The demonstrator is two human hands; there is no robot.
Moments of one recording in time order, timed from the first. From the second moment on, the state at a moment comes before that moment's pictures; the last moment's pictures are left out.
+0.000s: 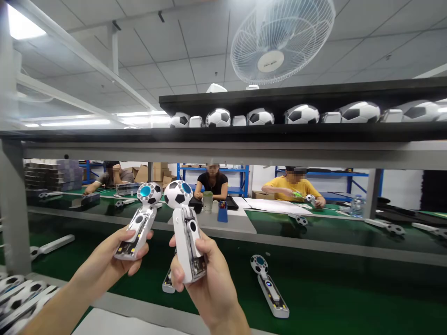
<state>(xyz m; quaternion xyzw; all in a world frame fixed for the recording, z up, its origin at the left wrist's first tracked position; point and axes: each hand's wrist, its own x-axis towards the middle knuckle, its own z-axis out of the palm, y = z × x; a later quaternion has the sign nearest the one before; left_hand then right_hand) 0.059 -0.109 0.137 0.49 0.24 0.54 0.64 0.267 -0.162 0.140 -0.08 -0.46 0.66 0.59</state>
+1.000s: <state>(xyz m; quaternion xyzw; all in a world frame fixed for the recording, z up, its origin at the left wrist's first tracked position) 0.064 -0.138 0.112 0.54 0.09 0.51 0.66 0.237 -0.164 0.129 -0.36 -0.56 0.41 0.62</state>
